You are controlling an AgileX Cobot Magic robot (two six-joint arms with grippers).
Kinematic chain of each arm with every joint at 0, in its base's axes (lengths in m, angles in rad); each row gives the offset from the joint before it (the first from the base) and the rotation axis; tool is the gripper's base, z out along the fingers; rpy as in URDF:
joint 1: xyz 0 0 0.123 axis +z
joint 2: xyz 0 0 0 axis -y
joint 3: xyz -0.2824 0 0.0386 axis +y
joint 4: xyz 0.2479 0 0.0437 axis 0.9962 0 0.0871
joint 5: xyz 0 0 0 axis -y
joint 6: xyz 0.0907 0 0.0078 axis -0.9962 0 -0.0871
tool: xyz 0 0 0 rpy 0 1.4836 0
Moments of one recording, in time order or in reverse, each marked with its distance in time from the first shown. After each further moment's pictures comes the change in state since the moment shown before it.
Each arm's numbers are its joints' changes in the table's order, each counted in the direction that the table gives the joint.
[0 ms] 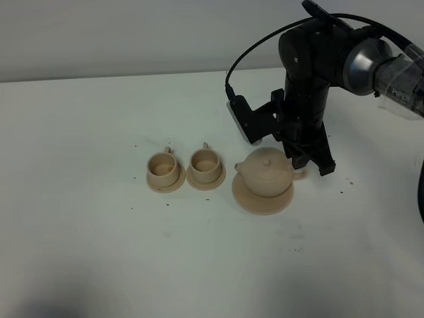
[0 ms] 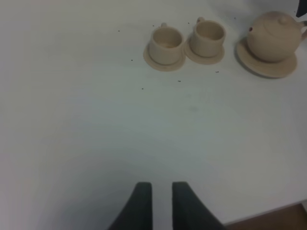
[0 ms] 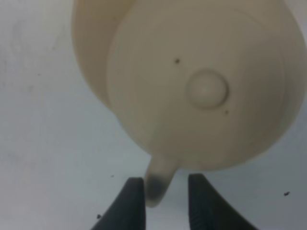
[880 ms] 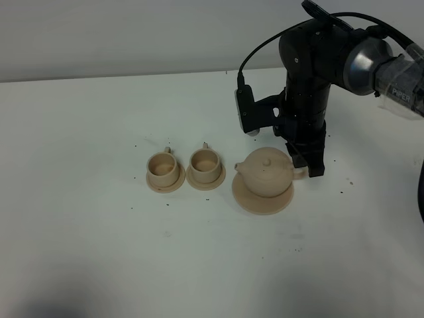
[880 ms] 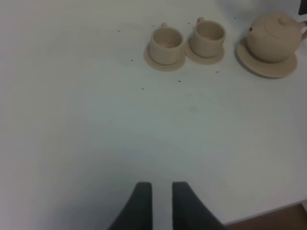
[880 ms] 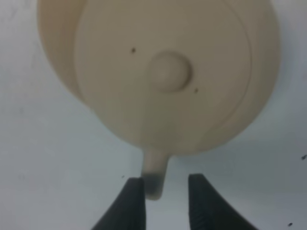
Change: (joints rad) left arm 0.000 0.000 0.000 0.000 0.000 0.000; right arm 0.000 0.000 0.001 -0.021 -0.004 -0.242
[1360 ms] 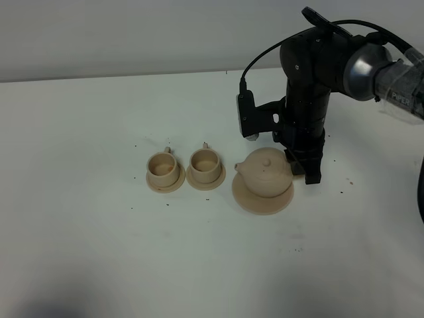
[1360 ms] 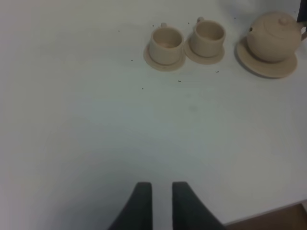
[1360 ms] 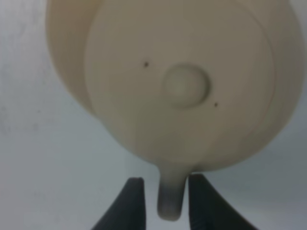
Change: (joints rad) left arm 0.000 0.000 0.000 0.000 0.000 0.000; right arm 0.000 0.002 0.044 0.029 0.031 -0.031
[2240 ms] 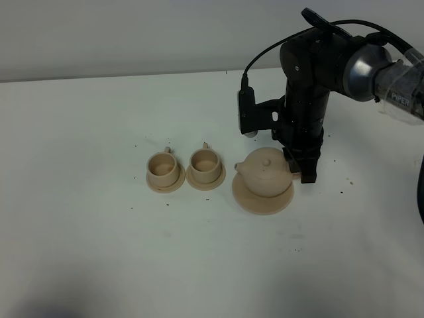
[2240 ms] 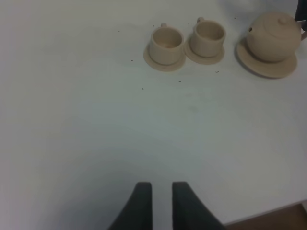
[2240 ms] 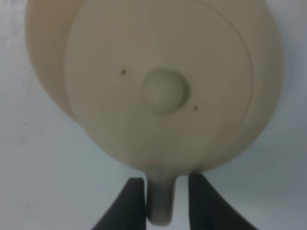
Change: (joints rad) left arm 0.000 0.000 0.000 0.000 0.000 0.000; right arm 0.000 0.000 0.002 -0.006 0.030 -0.054
